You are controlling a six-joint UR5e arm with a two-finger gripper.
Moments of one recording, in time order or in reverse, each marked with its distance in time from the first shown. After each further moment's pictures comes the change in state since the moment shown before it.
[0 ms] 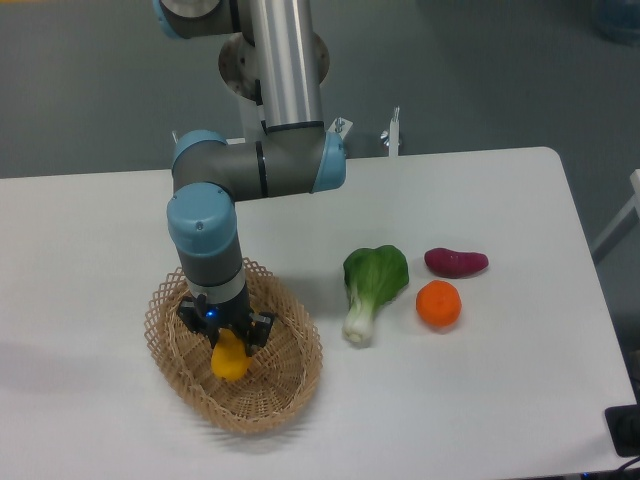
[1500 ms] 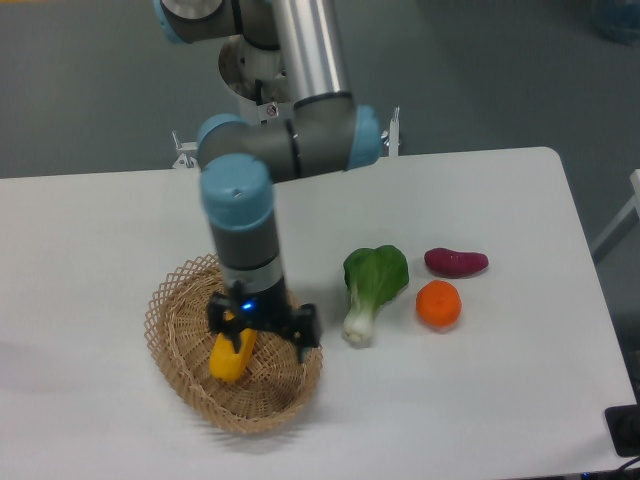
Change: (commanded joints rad) arm 0.210 0.130 0.078 -0.040 -0.002 0.188
